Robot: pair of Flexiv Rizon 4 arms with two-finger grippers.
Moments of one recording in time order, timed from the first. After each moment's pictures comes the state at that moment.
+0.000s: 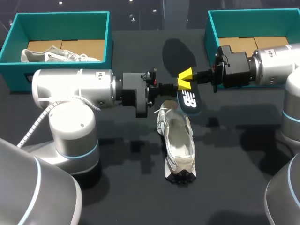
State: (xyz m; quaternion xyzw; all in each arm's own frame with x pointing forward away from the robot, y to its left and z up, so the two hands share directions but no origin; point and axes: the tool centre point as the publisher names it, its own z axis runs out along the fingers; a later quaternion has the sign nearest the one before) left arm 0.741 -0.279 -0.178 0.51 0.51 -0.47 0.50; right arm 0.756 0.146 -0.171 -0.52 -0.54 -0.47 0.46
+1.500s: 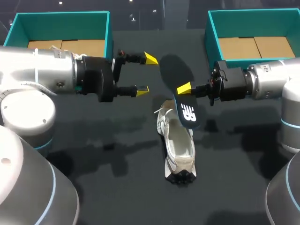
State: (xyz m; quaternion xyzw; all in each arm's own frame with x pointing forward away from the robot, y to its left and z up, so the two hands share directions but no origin) left arm 0.767 -0.175 -0.151 0.47 0.66 -0.40 0.44; right arm 0.734 0.149 -0.204 -0.50 -0.54 -0.47 0.49
